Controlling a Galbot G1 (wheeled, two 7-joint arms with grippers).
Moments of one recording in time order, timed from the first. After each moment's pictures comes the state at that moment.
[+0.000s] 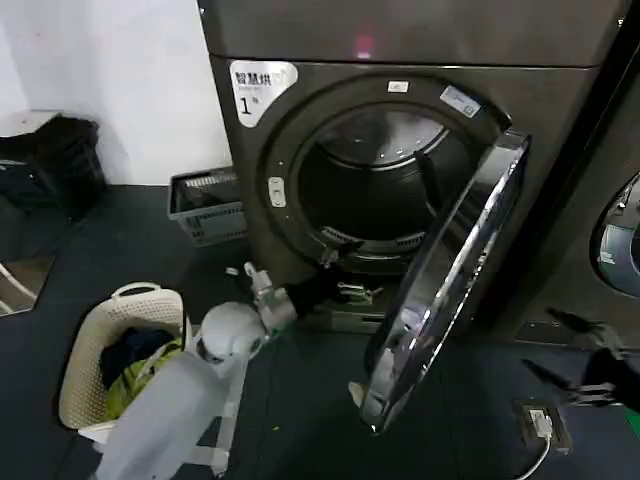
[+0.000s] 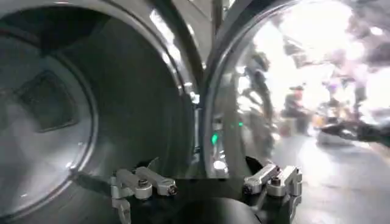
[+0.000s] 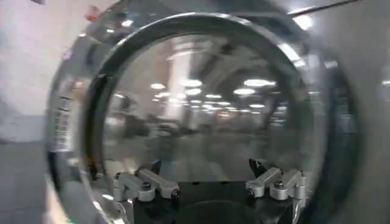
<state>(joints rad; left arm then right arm) 0.75 -1.17 0.12 -1.77 -0.53 0.12 0.55 -1.52 1.15 1.68 1.87 0.71 -0.08 -0.59</state>
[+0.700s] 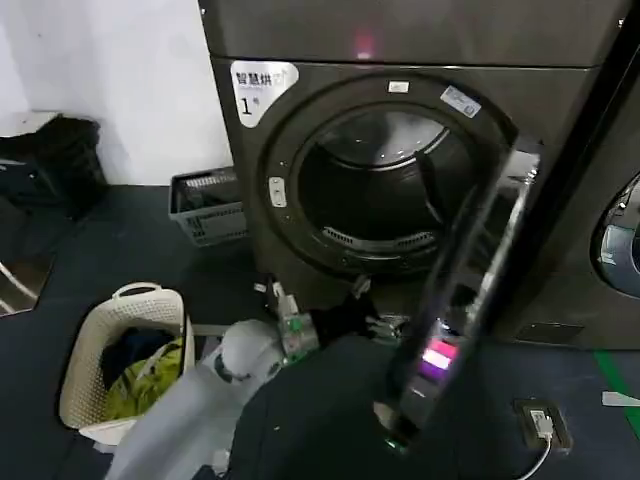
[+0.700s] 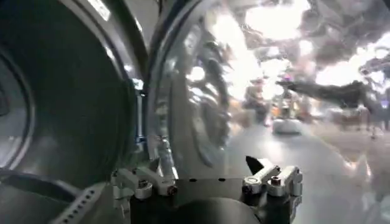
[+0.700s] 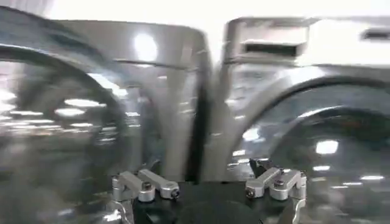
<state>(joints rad) 0.68 -1.27 0.27 -1.73 -0.51 0.12 0.55 -1.60 1.08 1.86 1.78 0.61 -0.14 -0.14</state>
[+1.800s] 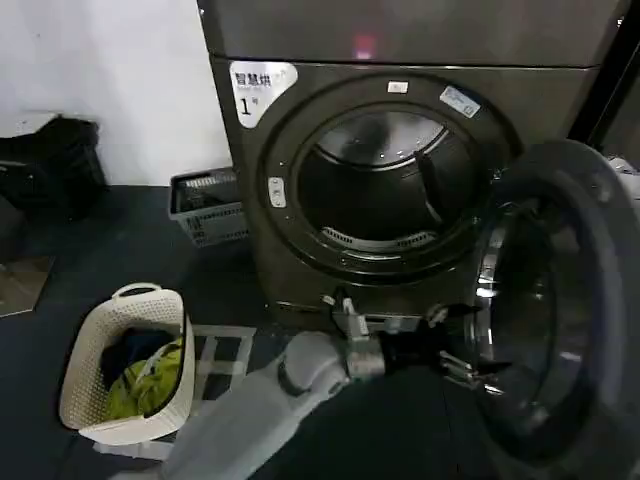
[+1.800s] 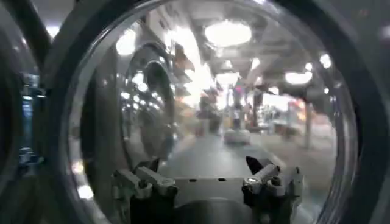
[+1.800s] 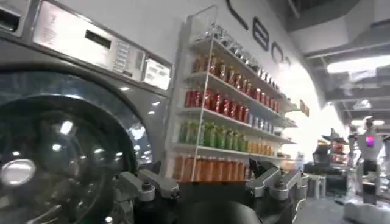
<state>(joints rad) 0.39 -1.61 0.59 -1.39 -0.53 0.07 0.44 -1.67 1.12 2.10 1.87 0.54 -0.13 -0.02</state>
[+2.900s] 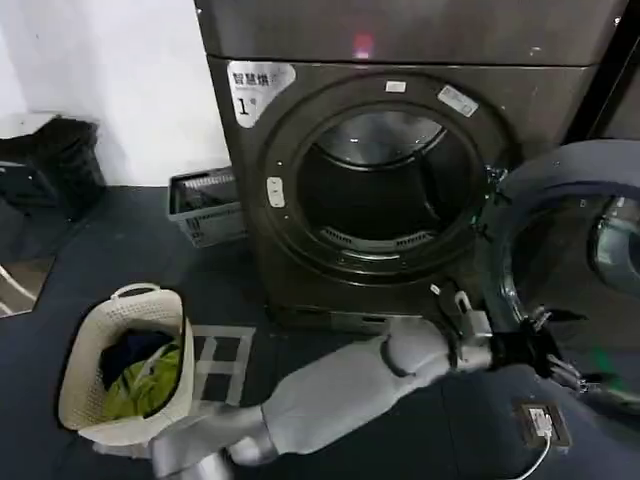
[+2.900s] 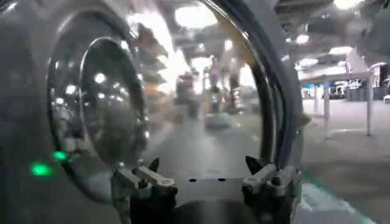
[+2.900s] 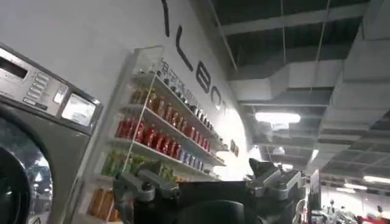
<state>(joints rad) 0.32 -1.61 0.59 -1.19 -0.42 -0.05 0.28 -1.68 1.11 2.12 1.86 0.54 -0.13 -0.02</state>
